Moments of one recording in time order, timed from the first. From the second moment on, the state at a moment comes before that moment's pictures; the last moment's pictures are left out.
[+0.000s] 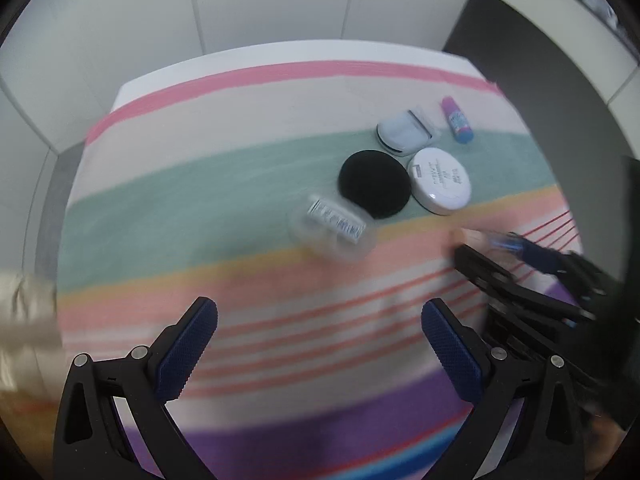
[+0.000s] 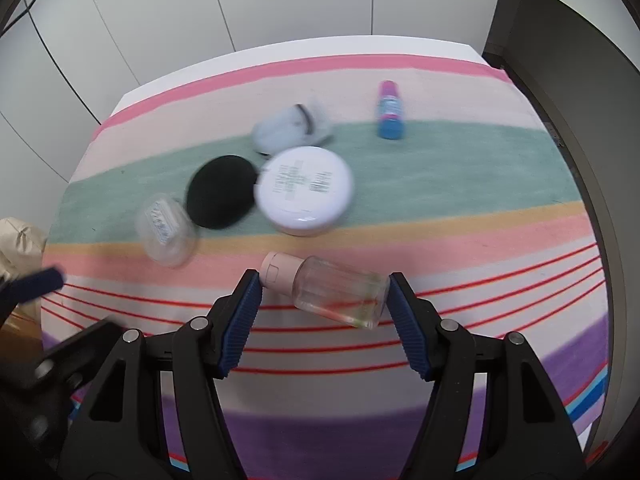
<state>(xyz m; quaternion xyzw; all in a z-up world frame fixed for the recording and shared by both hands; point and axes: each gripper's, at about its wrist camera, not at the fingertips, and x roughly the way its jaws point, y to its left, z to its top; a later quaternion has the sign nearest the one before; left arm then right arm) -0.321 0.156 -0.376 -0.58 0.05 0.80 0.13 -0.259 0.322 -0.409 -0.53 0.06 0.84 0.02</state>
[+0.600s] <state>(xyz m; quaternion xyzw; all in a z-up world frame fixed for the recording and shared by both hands) -0.337 0.191 -0.390 -0.57 0.05 0.81 0.10 -0.239 0.334 -0.412 -0.54 0.05 0.84 0.01</state>
